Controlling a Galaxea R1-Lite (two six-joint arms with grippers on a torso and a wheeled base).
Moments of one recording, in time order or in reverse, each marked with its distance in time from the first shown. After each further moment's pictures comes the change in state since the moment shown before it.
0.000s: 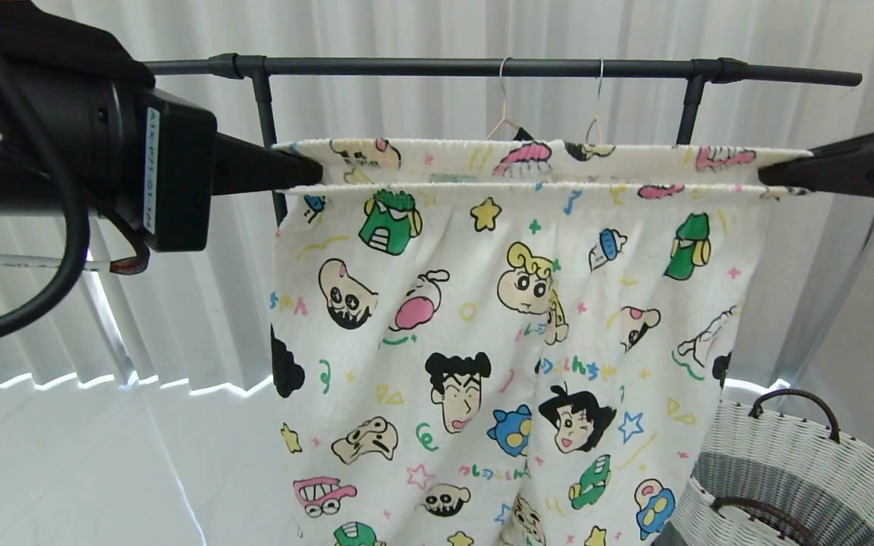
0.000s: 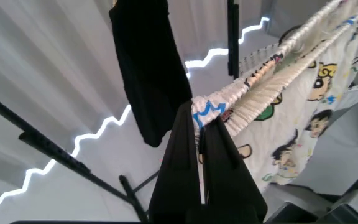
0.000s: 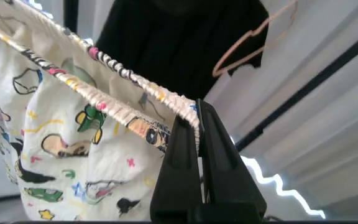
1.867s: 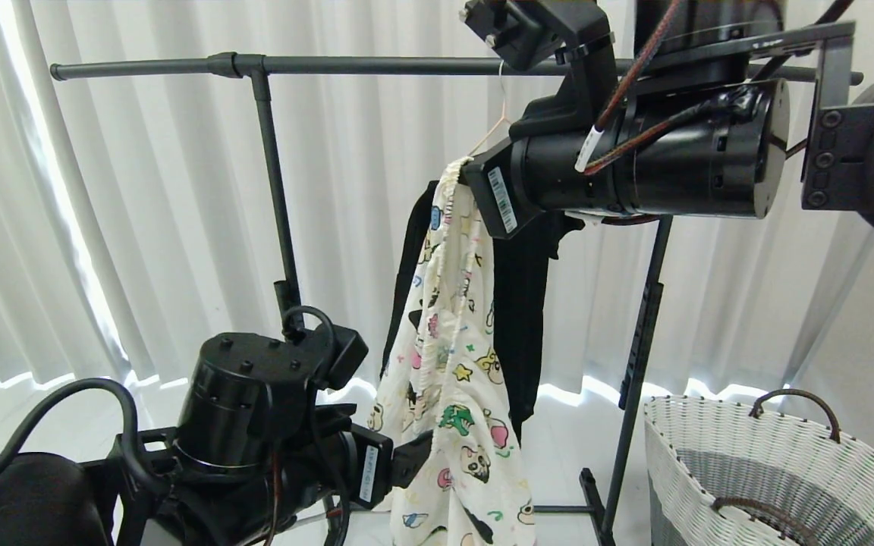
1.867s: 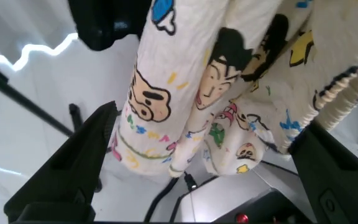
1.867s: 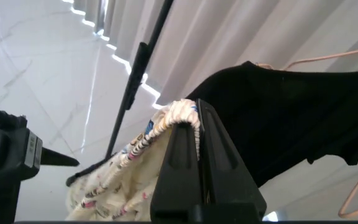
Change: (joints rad) left arm -0.034 0.200 0.994 -0.962 0.108 -0.330; right arm 0.176 0.525 -0.272 -0.404 0.117 -0.027
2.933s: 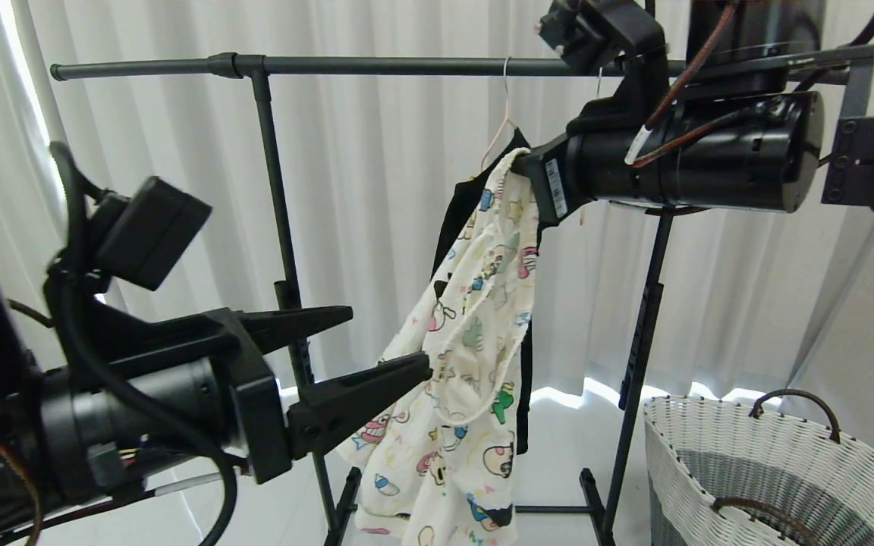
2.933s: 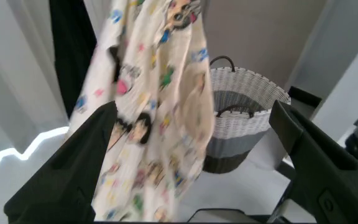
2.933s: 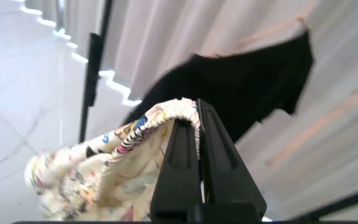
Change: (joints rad) left arm 0.022 -0.316 -0.111 0.003 -0.345 0.058; right arm -0.113 -0.038 0.088 -0.067 0.012 0.000
